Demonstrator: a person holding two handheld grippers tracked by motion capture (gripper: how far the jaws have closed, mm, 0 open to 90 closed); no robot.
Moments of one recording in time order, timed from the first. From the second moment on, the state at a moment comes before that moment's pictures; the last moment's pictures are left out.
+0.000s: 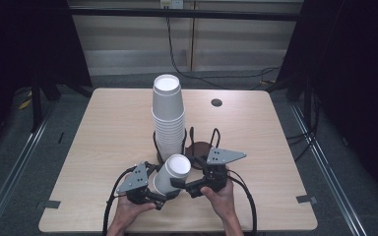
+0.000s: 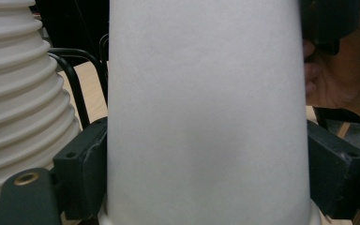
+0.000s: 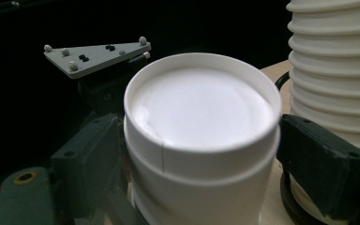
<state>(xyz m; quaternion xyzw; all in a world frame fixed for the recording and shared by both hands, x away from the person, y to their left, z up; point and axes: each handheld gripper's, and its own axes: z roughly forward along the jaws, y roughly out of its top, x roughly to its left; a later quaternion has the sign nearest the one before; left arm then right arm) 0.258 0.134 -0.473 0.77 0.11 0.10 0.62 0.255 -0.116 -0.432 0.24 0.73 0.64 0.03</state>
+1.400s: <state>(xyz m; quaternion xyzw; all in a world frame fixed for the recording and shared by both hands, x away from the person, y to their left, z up) 0.269 0.135 -0.456 0.89 0.06 0.09 0.45 0.245 -0.140 -0.447 0.22 0.84 0.50 0.02</state>
